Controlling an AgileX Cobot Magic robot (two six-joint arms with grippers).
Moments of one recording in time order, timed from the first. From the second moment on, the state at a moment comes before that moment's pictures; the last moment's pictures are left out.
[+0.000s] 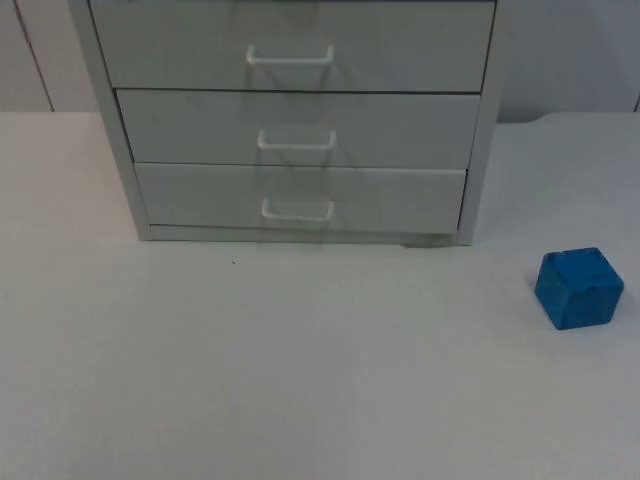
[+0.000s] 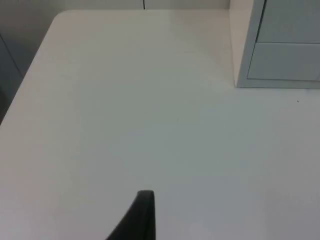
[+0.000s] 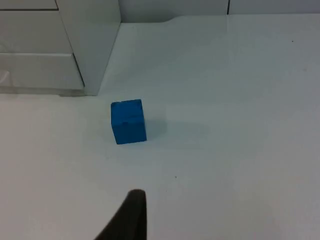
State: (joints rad) right arm 0.07 0.00 -0.52 -0.02 1.08 0.03; left arm 0.03 0.01 -0.50 -0.01 1.08 -0.01
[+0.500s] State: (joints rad) right arm 0.07 0.43 -0.68 -0.02 0.93 0.03; left arm 0.03 0.38 -0.60 -0.05 1.01 -0.03
